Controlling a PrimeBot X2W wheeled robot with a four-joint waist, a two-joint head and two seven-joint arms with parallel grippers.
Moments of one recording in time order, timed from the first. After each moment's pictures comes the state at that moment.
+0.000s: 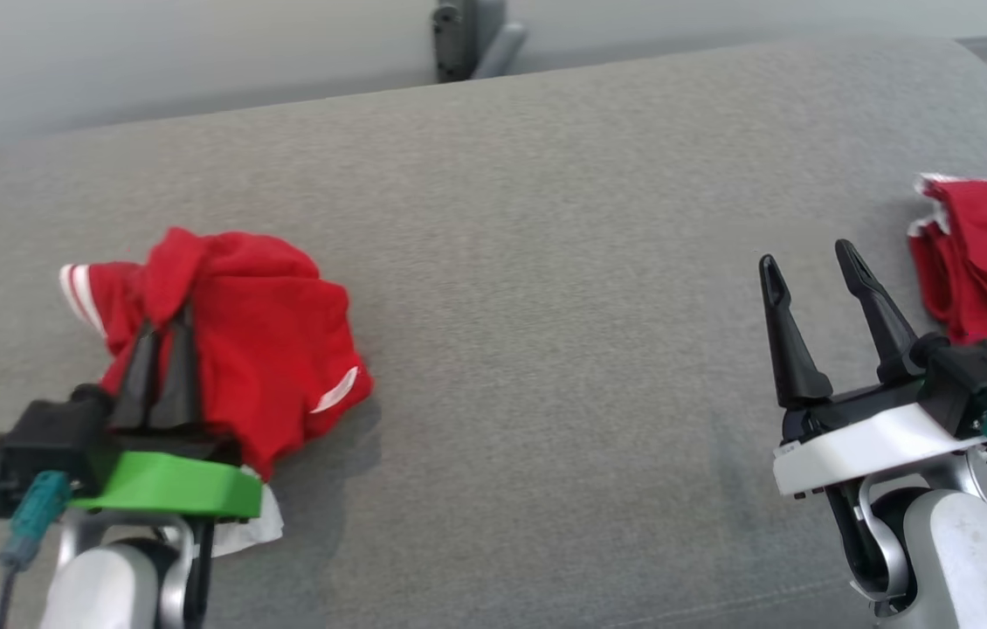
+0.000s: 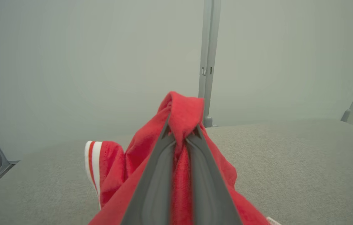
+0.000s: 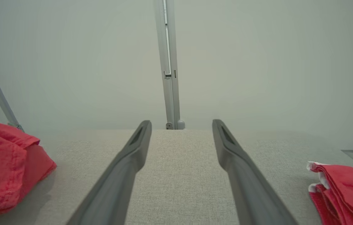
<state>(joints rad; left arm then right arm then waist) -0.13 0.21 -0.12 -0.11 -0.28 0.02 -0.09 -0.14 -0.09 0.07 -0.13 0.17 0.13 -0.08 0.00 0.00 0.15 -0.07</state>
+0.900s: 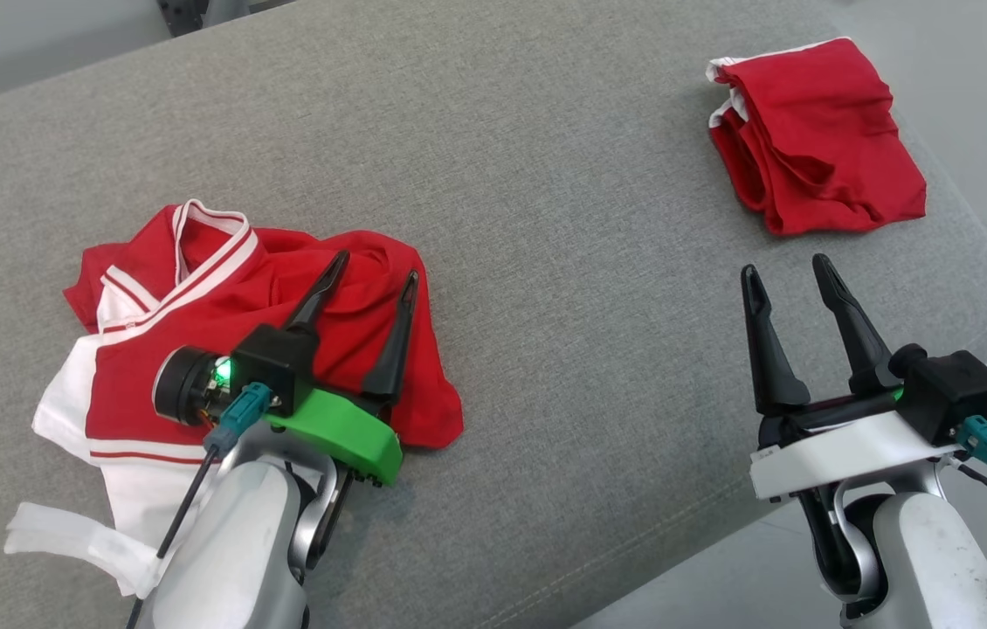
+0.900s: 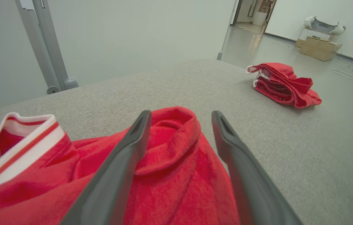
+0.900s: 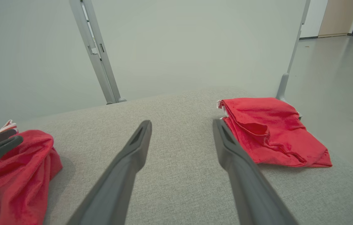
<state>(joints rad) -0.39 0.11 -0.38 0.29 -0.24 -0.09 -0.16 -0.15 -0.05 0.08 -0.03 0.21 0.13 -0.16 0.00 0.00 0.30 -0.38</state>
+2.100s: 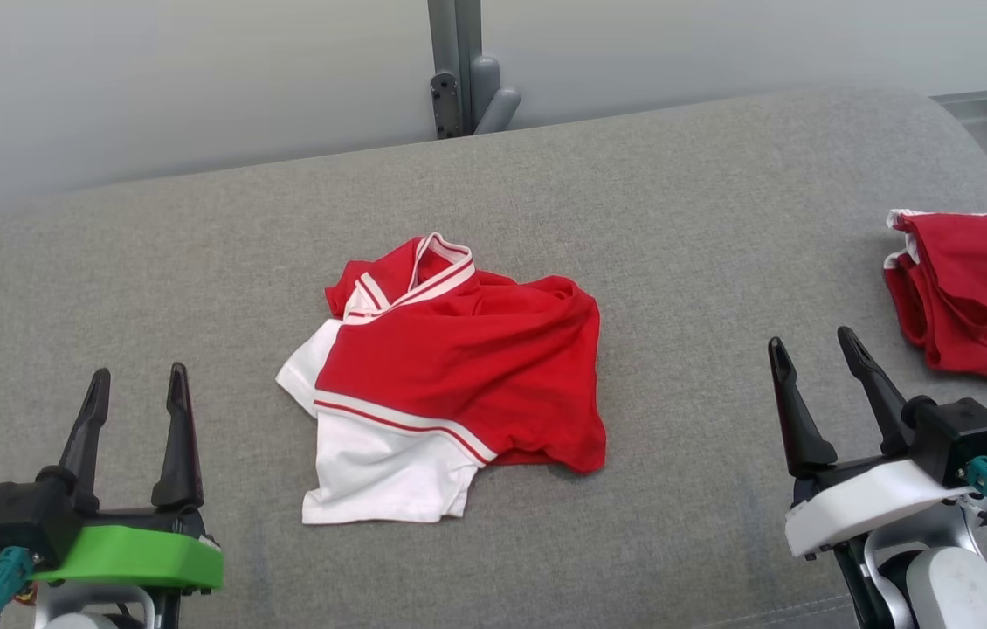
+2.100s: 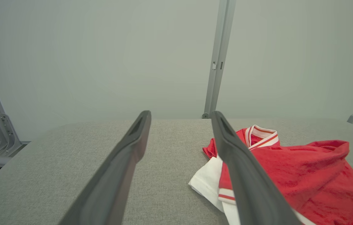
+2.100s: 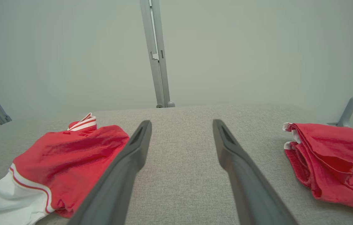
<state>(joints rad) -0.05 0.27 -0.10 0.04 -0.40 0.00 -0.23 -0.05 -0.10 0.04 -0.02 0.18 0.13 -0.10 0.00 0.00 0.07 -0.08</state>
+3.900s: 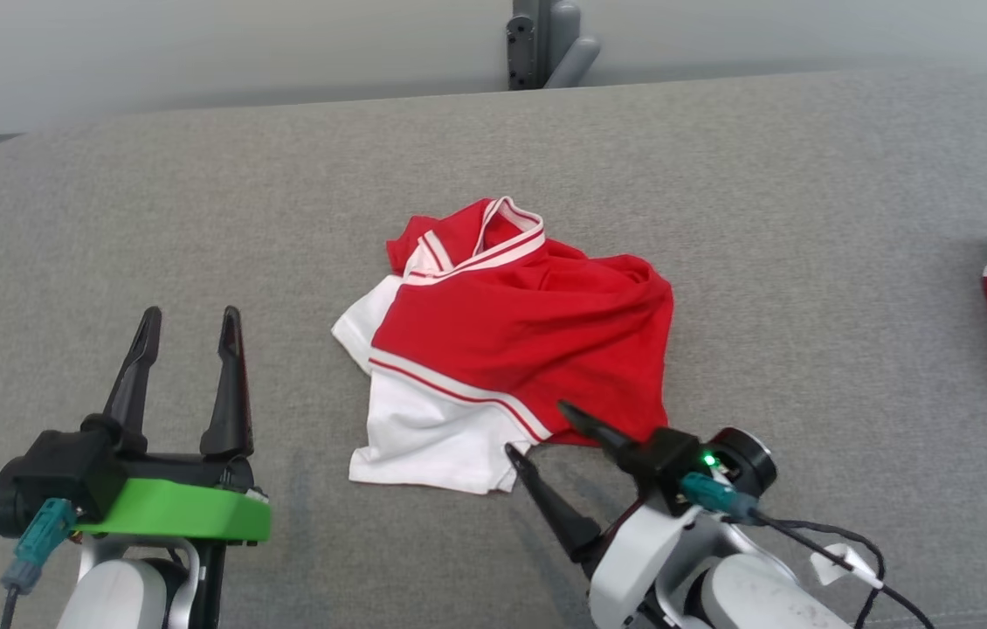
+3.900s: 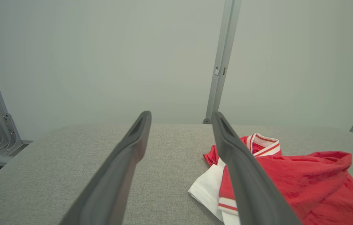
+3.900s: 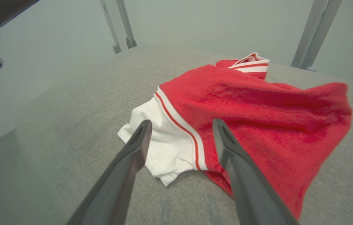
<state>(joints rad) -0.12 0.25 -0.19 0.00 -0.41 0.02 -0.22 -0.24 -0.14 0.60 0.17 0.25 0.13 -0.05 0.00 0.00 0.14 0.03</state>
